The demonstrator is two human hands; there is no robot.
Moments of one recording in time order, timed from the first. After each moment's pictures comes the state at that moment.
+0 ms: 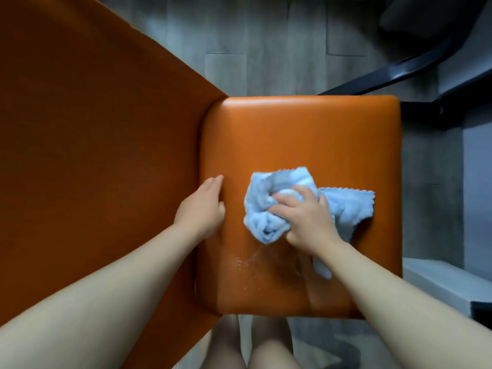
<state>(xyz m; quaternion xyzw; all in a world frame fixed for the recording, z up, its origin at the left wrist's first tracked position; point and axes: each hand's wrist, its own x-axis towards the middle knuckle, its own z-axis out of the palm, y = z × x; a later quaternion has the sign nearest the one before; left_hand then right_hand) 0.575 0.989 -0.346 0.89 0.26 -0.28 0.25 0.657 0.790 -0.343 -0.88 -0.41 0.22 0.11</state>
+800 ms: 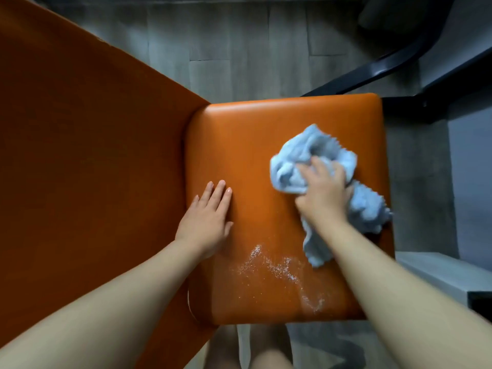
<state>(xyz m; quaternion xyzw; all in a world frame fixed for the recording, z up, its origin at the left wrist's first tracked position) 0.569 0.969 -0.372 0.93 0.09 -0.33 0.12 0.697 0.786 -0.344 -0.97 -0.12 0.21 0.06</state>
